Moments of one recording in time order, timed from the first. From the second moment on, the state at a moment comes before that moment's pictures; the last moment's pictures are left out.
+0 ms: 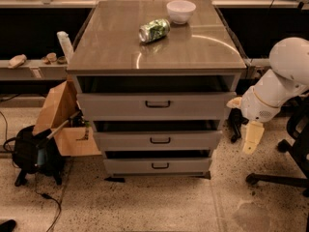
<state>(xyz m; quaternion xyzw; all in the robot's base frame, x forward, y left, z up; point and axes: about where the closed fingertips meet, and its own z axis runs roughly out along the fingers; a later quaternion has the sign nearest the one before) 0.522 -0.256 0.717 -0.66 0.74 0.11 0.11</state>
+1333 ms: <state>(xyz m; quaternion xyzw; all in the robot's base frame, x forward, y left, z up) 0.542 -0.250 0.657 -0.67 0.72 0.10 0.14</state>
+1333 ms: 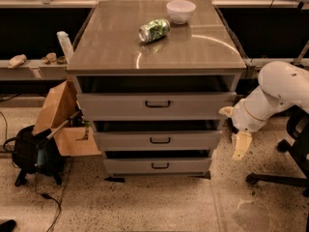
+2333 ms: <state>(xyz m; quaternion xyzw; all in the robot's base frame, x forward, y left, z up) 0.537 -0.247 0.647 -0.64 0.75 0.07 0.14</state>
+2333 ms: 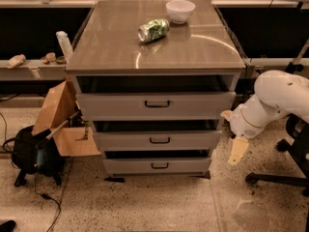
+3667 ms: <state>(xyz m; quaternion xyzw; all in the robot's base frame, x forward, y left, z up) 0.503 -0.190 0.607 -0.76 0.60 0.16 0.17</state>
